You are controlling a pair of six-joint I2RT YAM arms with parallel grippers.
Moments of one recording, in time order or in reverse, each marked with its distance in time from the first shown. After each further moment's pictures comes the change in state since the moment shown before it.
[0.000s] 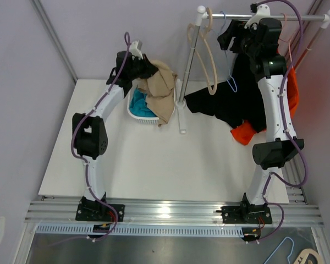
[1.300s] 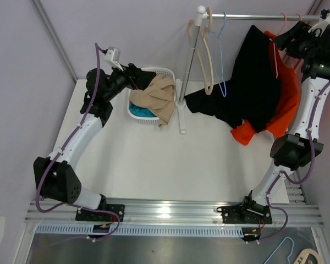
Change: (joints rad) left arm 0.000 -0.657 -0.659 0.309 0.108 -0.040; right arm -0.500 0.032 -0.011 0.010 -0.341 0.143
